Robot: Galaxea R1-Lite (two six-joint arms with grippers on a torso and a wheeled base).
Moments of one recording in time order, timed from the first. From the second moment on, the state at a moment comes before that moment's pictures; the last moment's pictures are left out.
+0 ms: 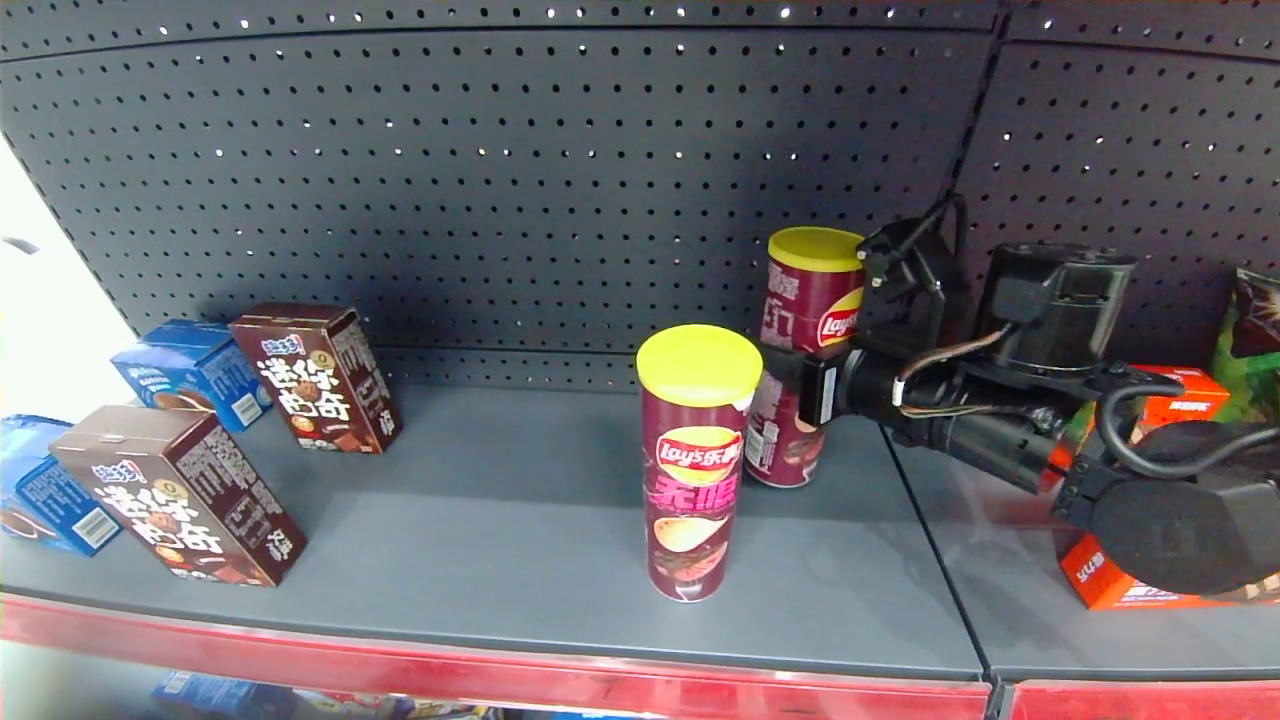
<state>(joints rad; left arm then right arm) -0.20 0.09 0.00 0.01 -0.02 0.02 0.59 1.77 -0.99 -0.76 0.01 -0.04</state>
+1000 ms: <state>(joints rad) -0.20 0.10 0.00 0.01 -0.02 0.02 0.65 1.97 -1.27 -0.73 -0.16 -0.02</state>
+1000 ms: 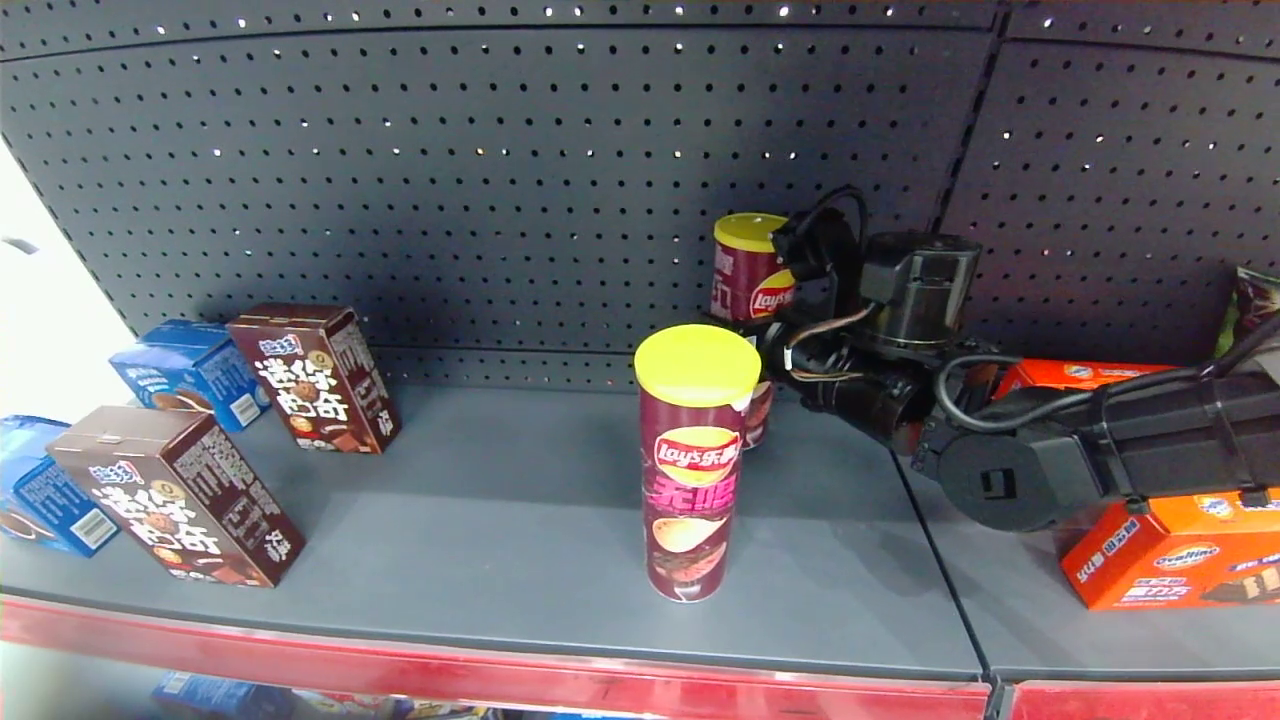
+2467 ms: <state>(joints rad) -0.20 0.10 0.00 0.01 -0.02 0.02 0.65 2.03 -1.33 -0.72 -0.20 -0.02</state>
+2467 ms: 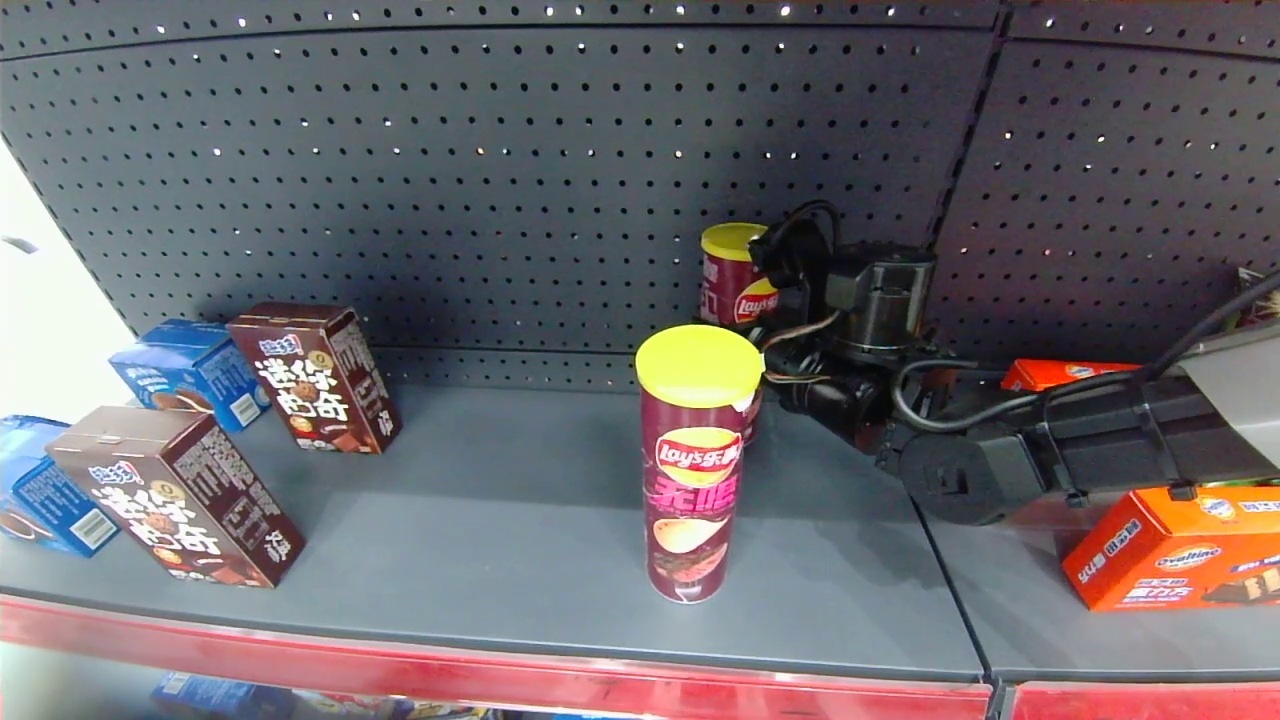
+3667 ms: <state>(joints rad) -0.20 0.10 0.00 0.01 -0.02 0.02 0.66 1.90 -1.13 -0.69 -0.19 -0.02</state>
